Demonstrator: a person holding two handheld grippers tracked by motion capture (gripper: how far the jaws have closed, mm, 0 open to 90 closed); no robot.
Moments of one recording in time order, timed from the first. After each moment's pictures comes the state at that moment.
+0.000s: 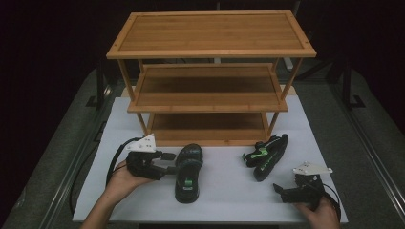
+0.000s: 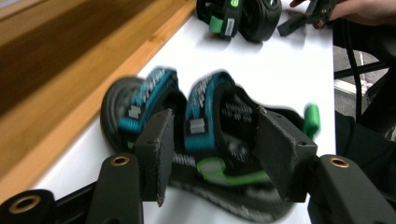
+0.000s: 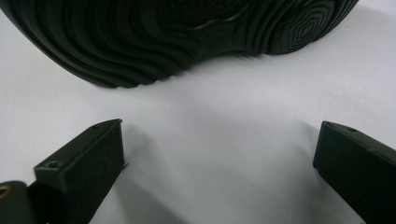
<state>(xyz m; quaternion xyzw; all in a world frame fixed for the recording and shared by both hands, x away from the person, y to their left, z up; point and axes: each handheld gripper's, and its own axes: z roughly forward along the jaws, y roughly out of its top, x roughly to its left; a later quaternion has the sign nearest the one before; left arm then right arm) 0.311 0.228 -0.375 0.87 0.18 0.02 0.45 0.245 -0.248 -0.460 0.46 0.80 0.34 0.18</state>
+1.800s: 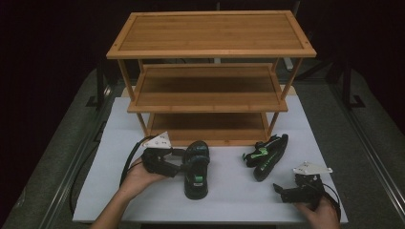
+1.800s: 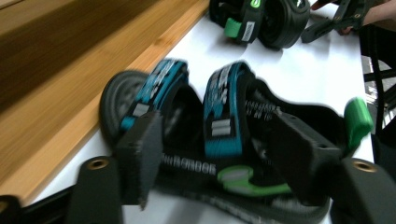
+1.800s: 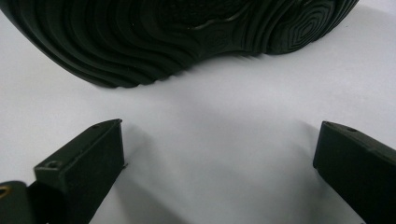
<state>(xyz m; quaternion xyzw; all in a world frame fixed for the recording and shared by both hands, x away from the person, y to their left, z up) 0.320 0.212 -0.398 0.87 0.21 0.04 0.45 0.245 -0.248 -0.460 0.46 0.80 0.34 0.18</state>
